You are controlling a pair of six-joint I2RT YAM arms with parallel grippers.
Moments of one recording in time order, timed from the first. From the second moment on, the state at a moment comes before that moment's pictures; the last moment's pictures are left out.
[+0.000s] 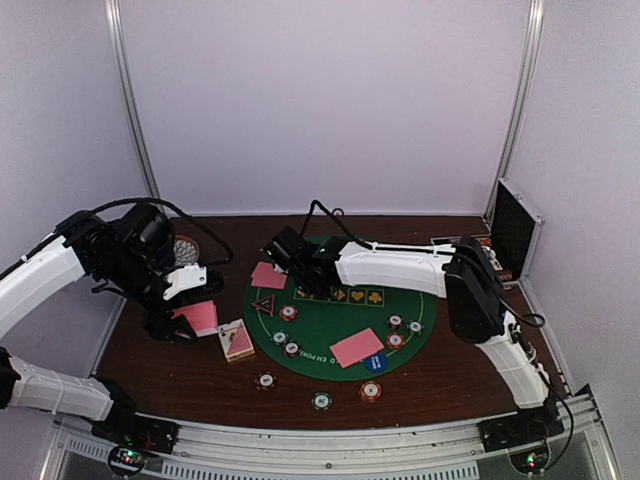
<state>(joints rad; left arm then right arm) -0.57 1.12 1.12 -1.23 0.31 0.66 1.00 2.38 2.07 -0.64 0.84 -0.50</state>
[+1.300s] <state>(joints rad) -0.57 1.13 1.12 -1.24 0.31 0.67 1.00 2.25 1.97 -0.69 0.75 -0.27</state>
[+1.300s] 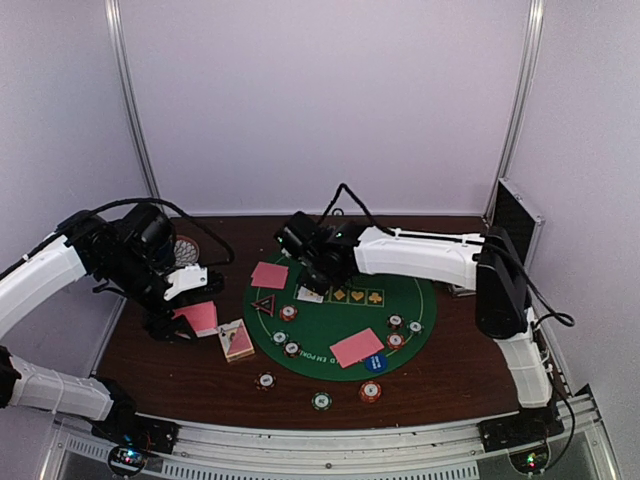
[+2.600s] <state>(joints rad) -0.57 1.13 1.14 -1.24 0.31 0.67 1.04 1.95 1.58 -0.12 -0.50 1.00</state>
